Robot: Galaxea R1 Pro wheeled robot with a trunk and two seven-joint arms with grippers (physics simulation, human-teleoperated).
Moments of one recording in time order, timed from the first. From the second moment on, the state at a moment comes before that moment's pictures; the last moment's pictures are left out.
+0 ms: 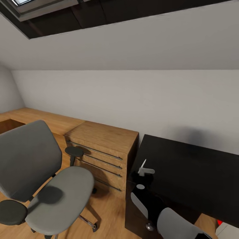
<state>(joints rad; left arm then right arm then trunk) -0.11 -0.03 -0.50 -0.42 0.64 -0.29 0.37 -0.68 0.14 0.64 -0.54 -0.51 -0.03 -0.71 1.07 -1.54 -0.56</state>
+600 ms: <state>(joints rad) -0.11 -0.03 -0.50 -0.42 0.64 -0.29 0.37 -0.69 0.14 0.62 -0.52 -0.50 -0.04 -0.69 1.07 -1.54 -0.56</state>
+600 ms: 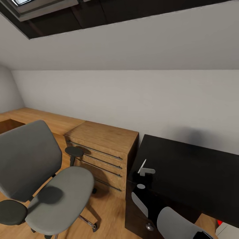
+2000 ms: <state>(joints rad) -0.11 -0.03 -0.50 -0.42 0.64 -0.29 0.37 -0.69 0.15 0.55 -0.55 -0.51 0.03 -0.70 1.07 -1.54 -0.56</state>
